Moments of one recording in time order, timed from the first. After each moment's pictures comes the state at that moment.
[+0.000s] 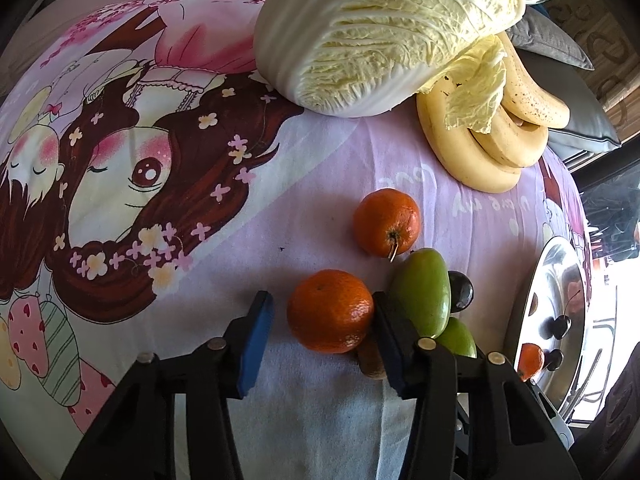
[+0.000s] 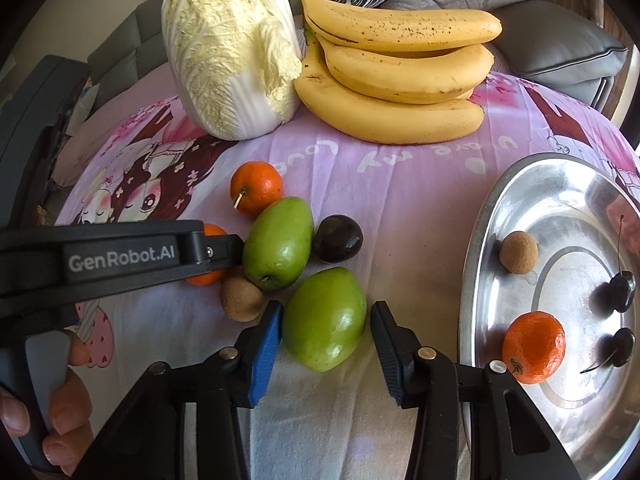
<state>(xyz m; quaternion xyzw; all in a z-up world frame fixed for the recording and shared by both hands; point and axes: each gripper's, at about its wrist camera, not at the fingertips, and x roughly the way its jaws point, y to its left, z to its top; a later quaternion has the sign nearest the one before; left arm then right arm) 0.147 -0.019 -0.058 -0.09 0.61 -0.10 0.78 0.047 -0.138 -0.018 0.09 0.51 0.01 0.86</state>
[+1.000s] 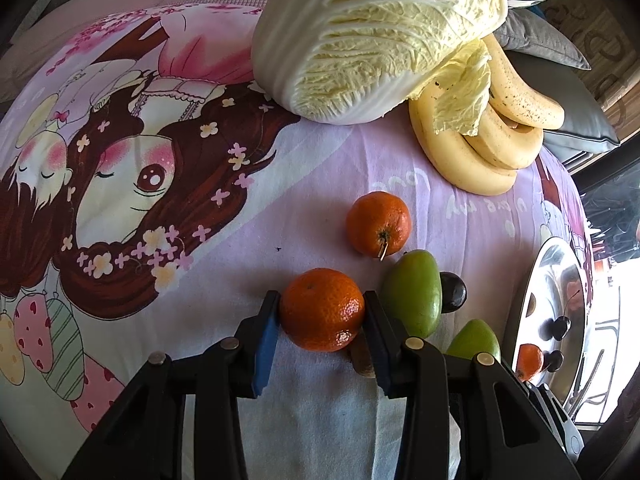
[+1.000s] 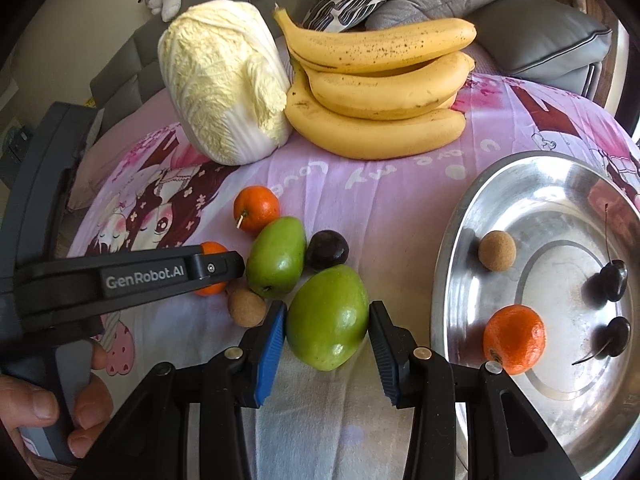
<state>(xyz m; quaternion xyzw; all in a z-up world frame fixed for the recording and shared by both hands) 0.139 -0.017 -0.046 -0.08 0.60 -0.10 0.79 0.033 -0.156 0.002 0.13 0.48 0.01 0.86</state>
